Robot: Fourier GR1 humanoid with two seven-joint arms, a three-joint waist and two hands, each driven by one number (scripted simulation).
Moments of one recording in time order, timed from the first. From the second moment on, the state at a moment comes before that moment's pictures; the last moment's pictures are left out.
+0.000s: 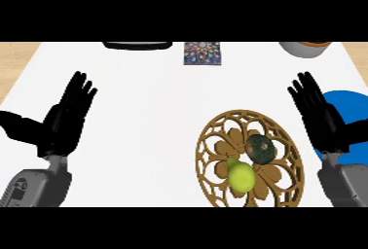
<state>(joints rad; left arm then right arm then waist) -0.20 0.28 -0.06 -1.53 0.37 0.19 0.11 -0.23 -0.36 0.08 -1.38 -0.48 -0.05 -0.07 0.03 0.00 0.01</state>
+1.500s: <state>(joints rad) -0.23 0.42 -0.21 -1.60 0.14 -0.01 -0.06 -1.00 -0.42 0.71 -0.90 -0.03 1.02 0.31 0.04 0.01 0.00</state>
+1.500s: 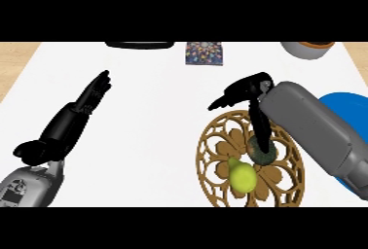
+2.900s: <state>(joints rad) -0.19 0.39 -0.14 -1.62 0.11 -0.08 -0.06 -1.14 -0.29 0.78 -0.52 0.24 1.14 0.18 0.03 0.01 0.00</state>
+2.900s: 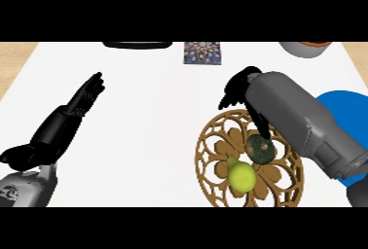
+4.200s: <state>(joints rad) -0.19 0.36 -0.10 -1.63 0.08 -0.11 -0.02 -0.96 -0.38 0.95 -0.76 0.35 1.12 0.06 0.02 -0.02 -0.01</state>
